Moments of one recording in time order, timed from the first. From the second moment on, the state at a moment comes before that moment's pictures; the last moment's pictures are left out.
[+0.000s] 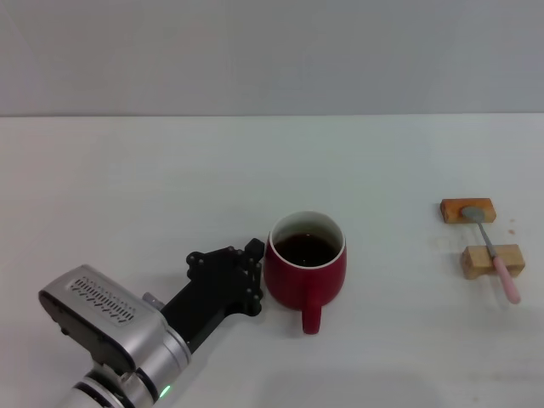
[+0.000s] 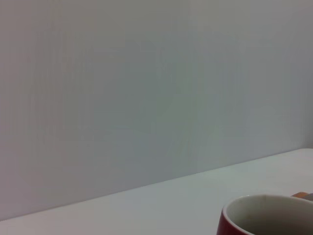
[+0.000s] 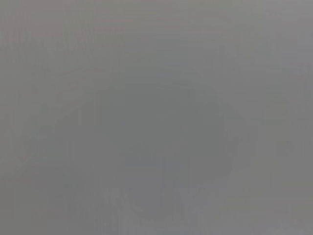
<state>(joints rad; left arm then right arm) -0.36 -2.08 -0.32 -0.51 2.18 0.99 0.04 0.10 2.08 0.53 0.26 -1.98 -1.63 0.28</state>
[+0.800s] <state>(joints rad) -0.22 -2.07 -0.51 -0.47 2.18 1.11 0.03 0.10 2.08 0.53 0.25 -1.98 -1.63 0.28</state>
